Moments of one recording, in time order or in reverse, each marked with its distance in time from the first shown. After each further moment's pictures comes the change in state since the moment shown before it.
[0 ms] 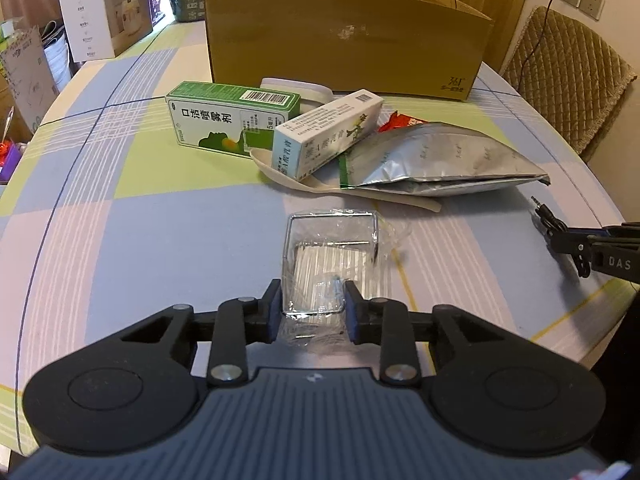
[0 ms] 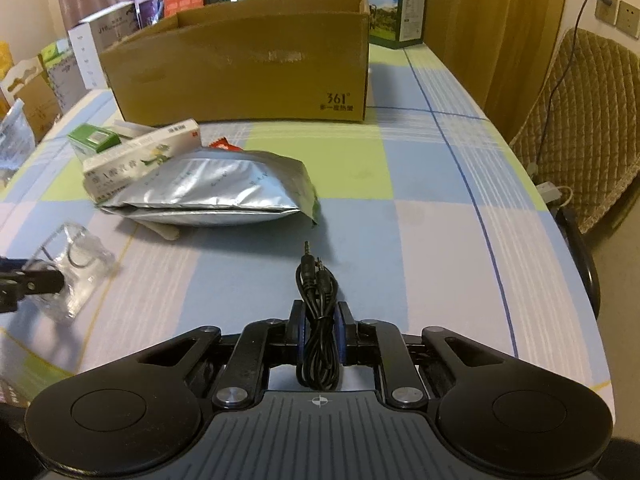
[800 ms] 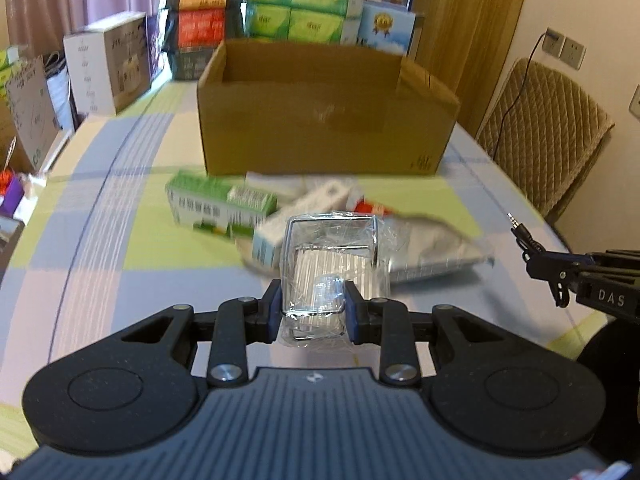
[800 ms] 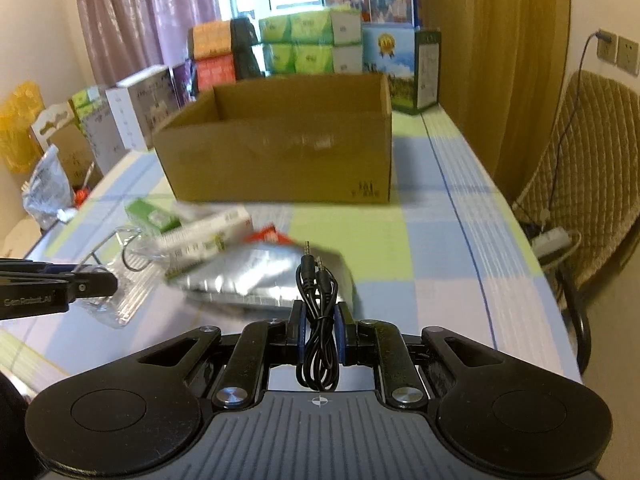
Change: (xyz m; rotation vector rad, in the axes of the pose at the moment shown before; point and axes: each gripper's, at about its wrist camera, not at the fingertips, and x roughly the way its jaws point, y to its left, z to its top) left arm -0.058 -0.017 0.051 -0.023 -0.139 -0.031; right arm -0.064 0.018 0.042 0.005 -0.144 0.082
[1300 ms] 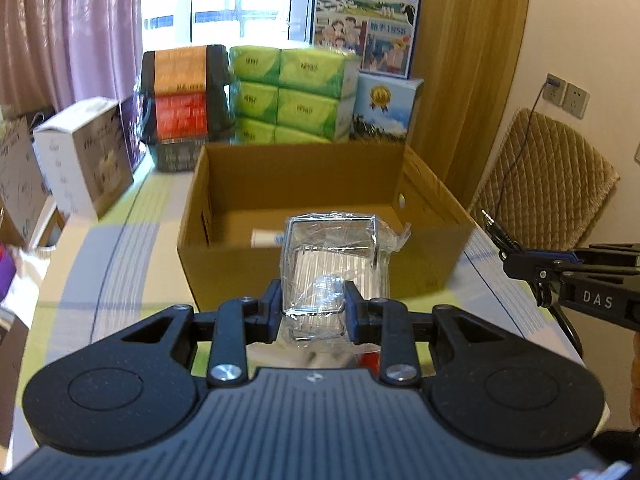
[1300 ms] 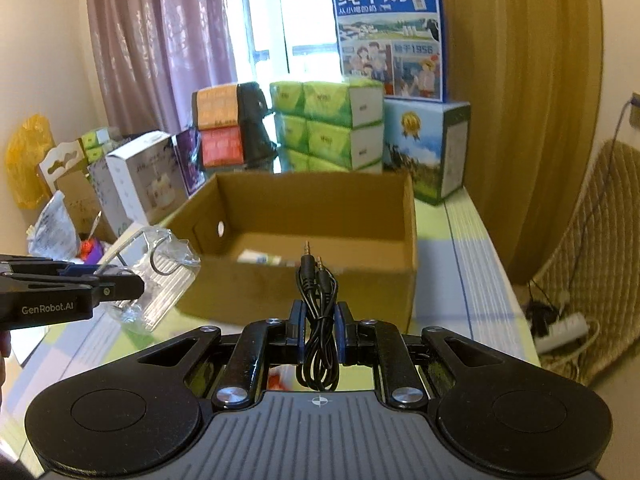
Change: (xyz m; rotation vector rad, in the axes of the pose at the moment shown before) left arm 0.030 0.004 0.133 0.049 -0.119 -0.008; right arm 0.043 -0.001 0.129 -0.035 -0.113 0.045
